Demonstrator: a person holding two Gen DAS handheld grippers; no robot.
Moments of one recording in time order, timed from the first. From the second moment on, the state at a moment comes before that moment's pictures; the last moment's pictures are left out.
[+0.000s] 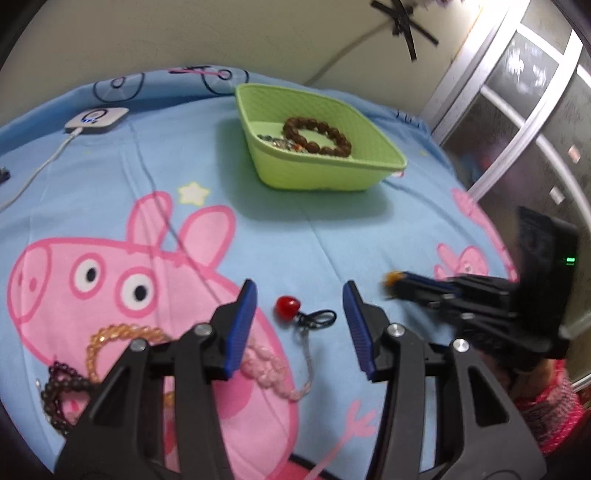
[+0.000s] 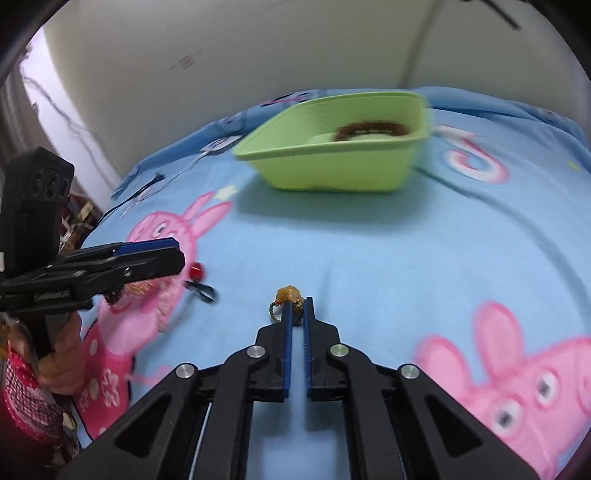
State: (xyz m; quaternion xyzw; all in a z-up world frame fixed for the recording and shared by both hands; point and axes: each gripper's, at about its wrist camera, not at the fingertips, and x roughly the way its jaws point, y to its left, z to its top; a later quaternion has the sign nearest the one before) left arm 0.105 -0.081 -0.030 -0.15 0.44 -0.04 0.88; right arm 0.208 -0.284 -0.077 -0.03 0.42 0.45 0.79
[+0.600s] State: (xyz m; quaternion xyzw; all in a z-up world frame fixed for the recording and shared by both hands) left arm 0.091 -0.088 0.012 -0.16 0.40 -0.05 0.90; right arm 0.190 -0.354 -0.061 0.08 0.38 0.49 0.78
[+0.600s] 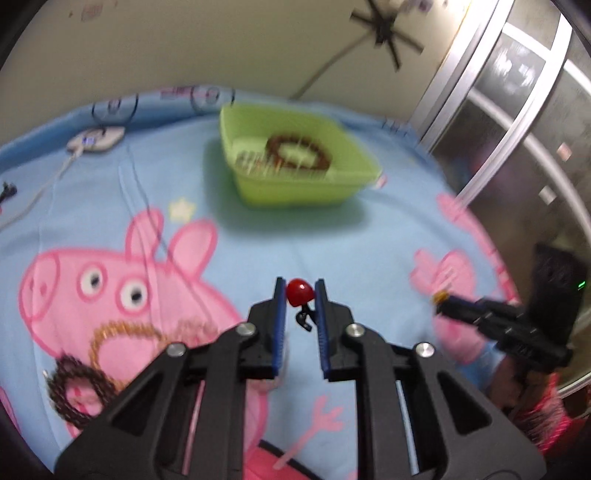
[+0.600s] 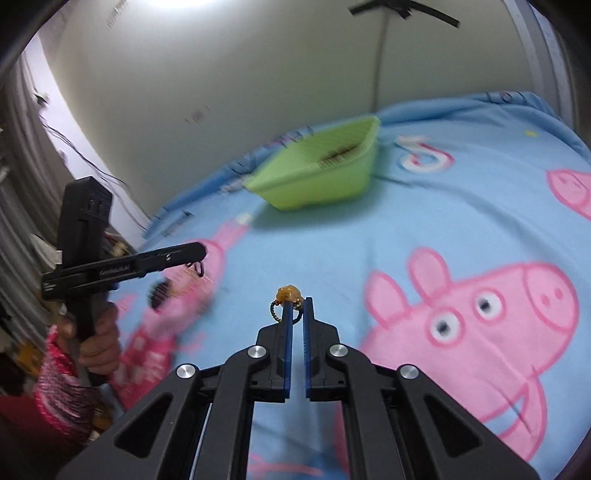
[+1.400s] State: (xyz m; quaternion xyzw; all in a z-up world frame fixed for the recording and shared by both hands) left arm 0.250 -0.066 0.039 -0.14 0.42 -0.01 0.90; right arm 0.314 -0.274 -0.013 0.10 0.33 0.44 0.83
